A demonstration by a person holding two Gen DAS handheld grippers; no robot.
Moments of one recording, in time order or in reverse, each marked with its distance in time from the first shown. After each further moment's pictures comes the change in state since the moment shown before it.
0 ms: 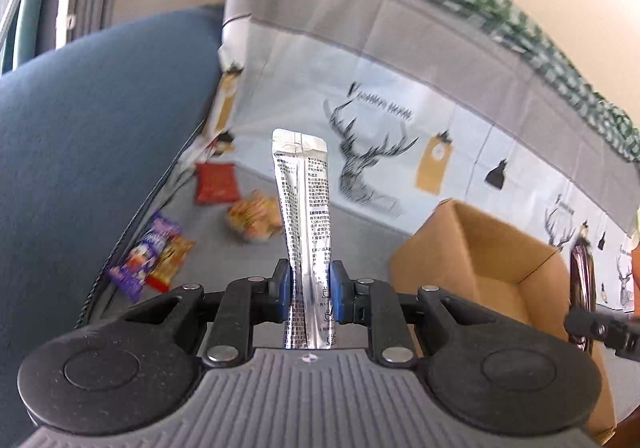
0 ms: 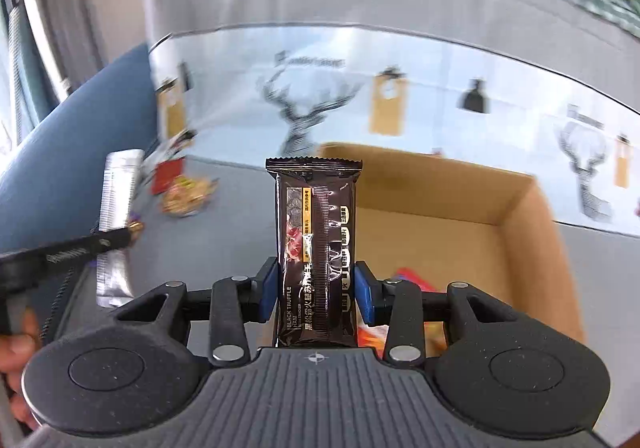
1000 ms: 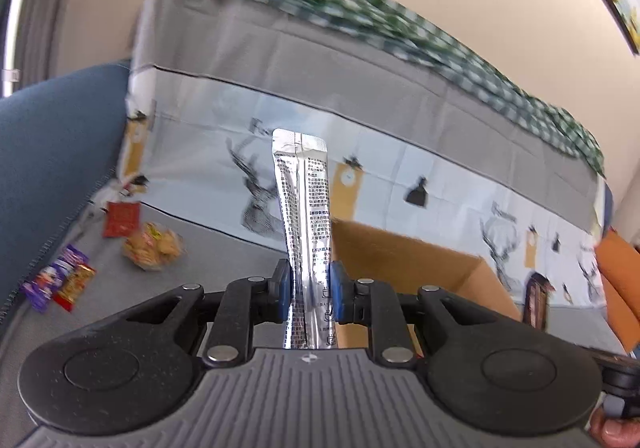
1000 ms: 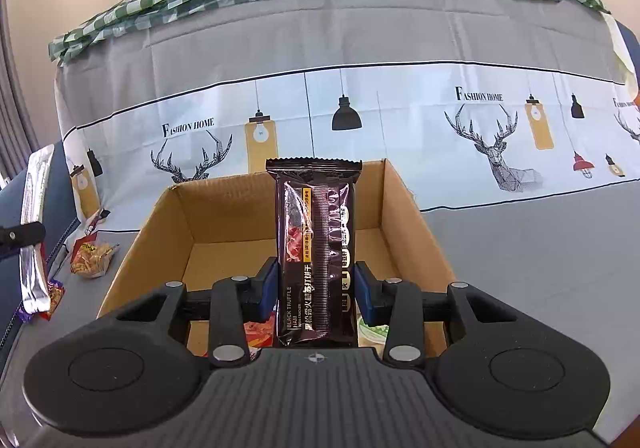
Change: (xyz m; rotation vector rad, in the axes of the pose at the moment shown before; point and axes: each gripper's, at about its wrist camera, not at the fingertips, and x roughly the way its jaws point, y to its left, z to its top) left arm -0.019 -0.105 -0.029 0.093 -0.128 -0.129; right arm -0.003 -0.108 -0.070 0.178 -0.206 -0.082
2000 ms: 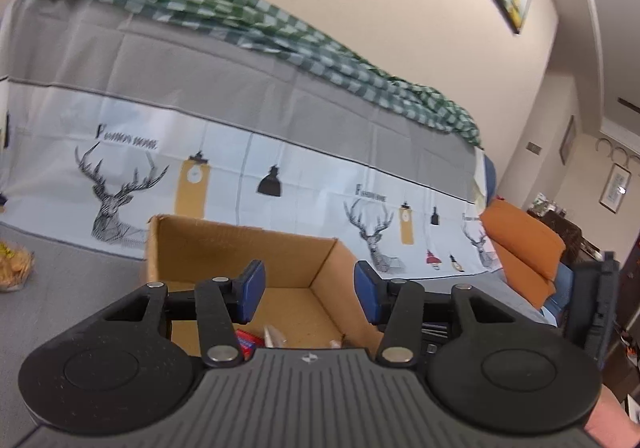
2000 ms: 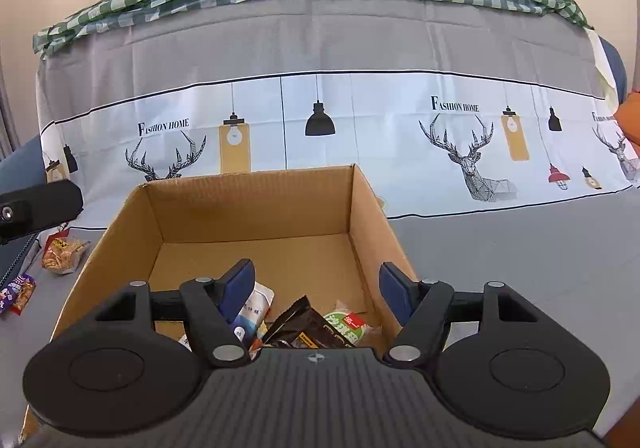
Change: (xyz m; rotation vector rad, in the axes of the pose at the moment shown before) left arm 0.008 -0.061 -0.018 0.099 -0.014 -0.368; right arm 0.000 -0.005 -0.005 -0.031 -0.034 -0.095
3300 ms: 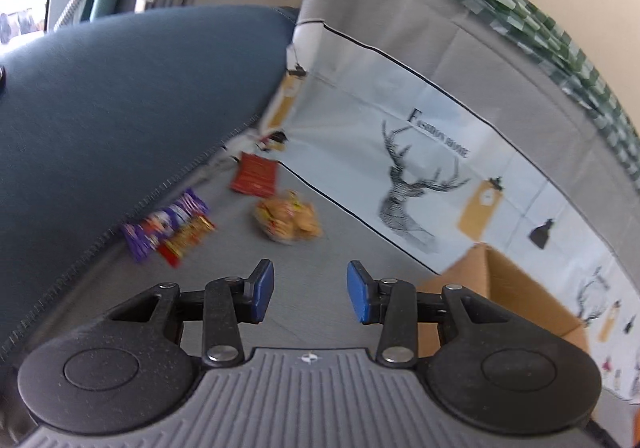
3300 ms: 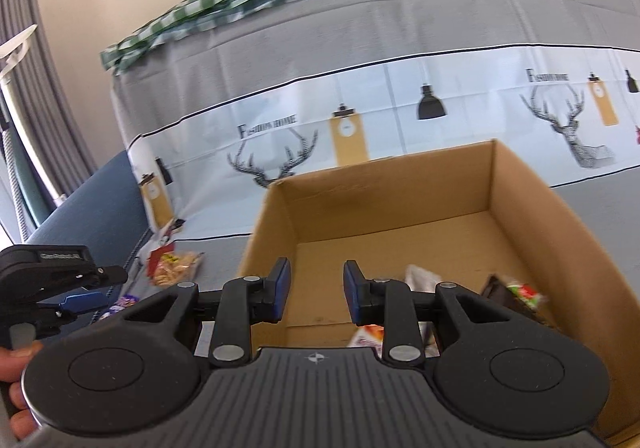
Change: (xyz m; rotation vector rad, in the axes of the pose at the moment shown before) left arm -0.046 0.154 0.015 -0.396 0.045 0.707; right arm 0.003 0.094 -0.004 0.098 0.019 0.262
